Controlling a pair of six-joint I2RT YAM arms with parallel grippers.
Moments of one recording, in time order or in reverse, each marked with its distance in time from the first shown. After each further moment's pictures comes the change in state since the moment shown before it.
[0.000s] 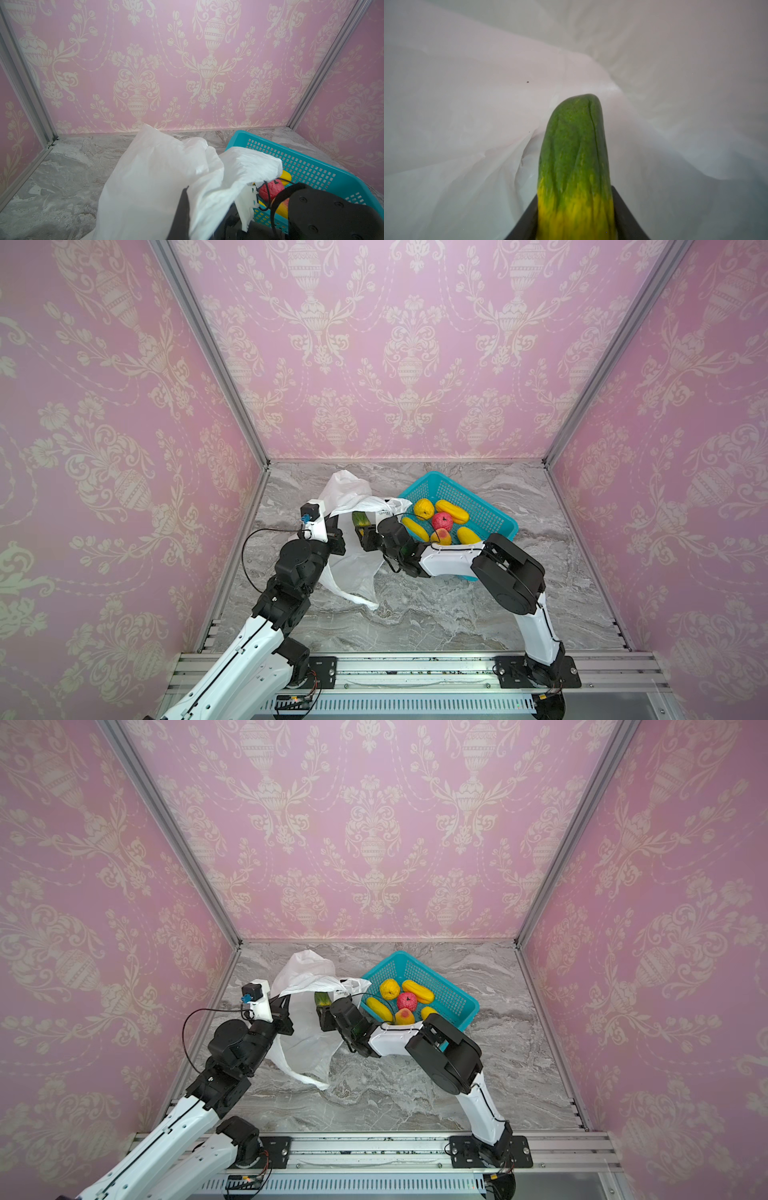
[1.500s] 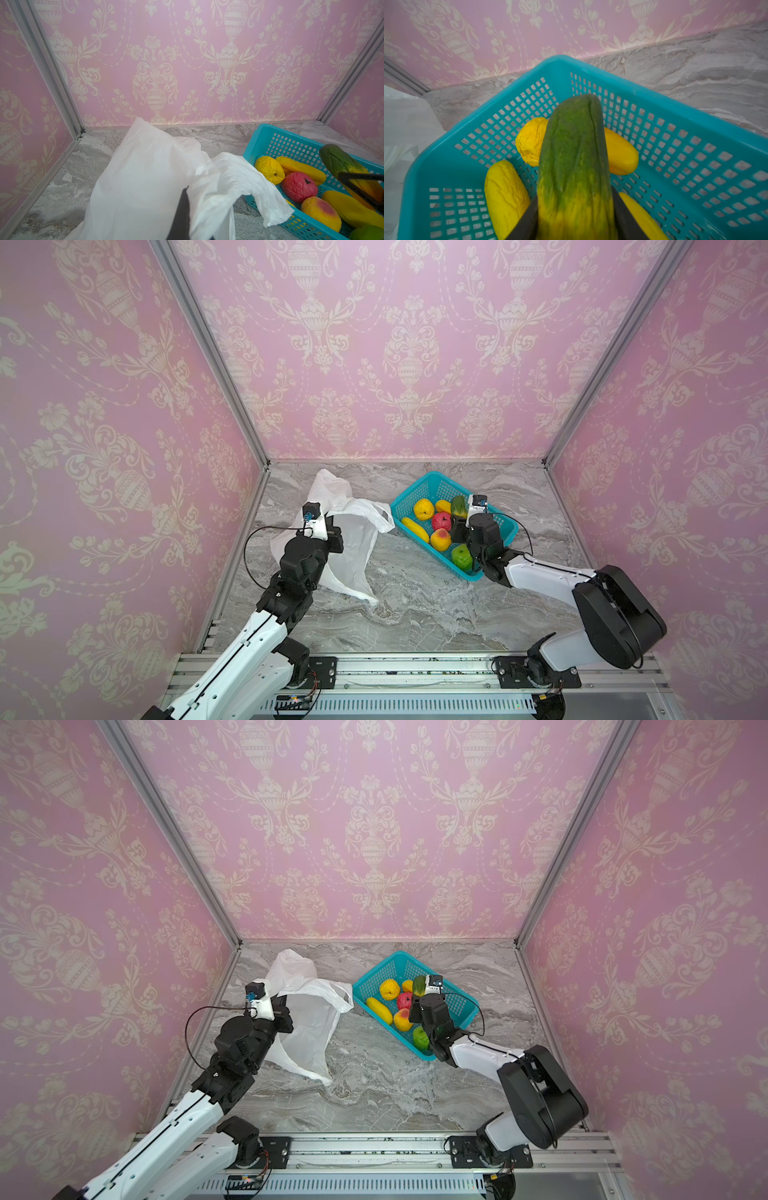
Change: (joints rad) left arm 0.020 0.056 -0.010 0.020 -0.058 0.091; right arm -0.412 -0.579 -0.575 -0.110 0.182 -0.209
